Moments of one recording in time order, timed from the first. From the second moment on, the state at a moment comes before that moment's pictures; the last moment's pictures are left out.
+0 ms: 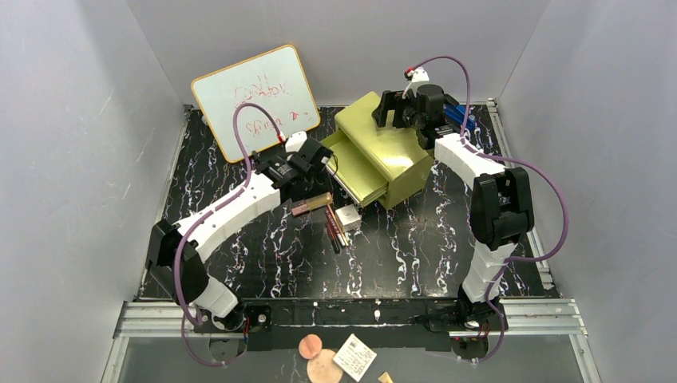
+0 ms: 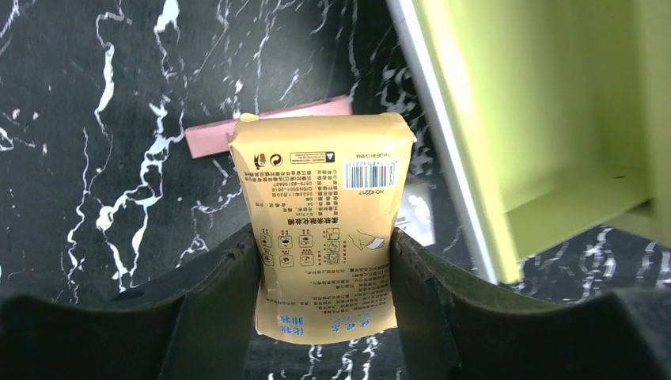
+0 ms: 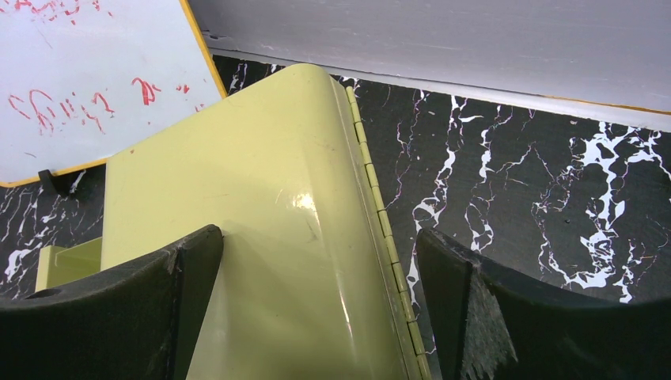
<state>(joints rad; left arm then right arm) -0.74 1.50 1.29 -0.81 -0.39 -0.89 0.30 1.88 1.45 0.09 -0.18 0.19</state>
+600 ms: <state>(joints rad) -0.74 1.64 1.57 -0.75 -0.34 -0.94 0.30 1.88 1.45 0.09 -0.18 0.19</state>
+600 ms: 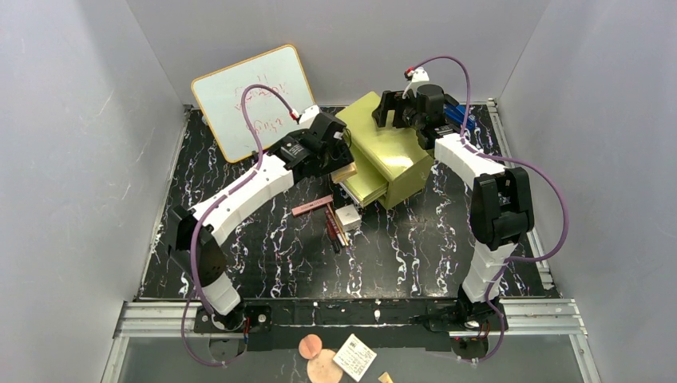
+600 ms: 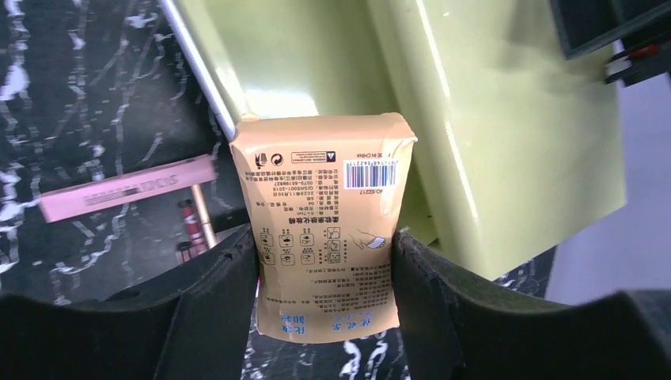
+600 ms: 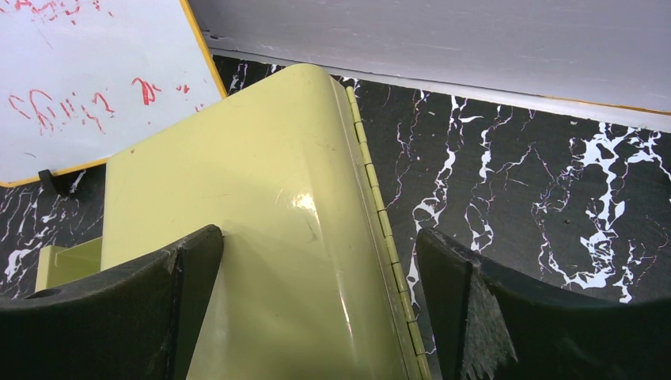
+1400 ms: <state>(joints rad) -0.82 1.67 1.42 -0.54 -0.38 -1.28 0.30 1.88 1.44 0.10 -0.18 0.19</state>
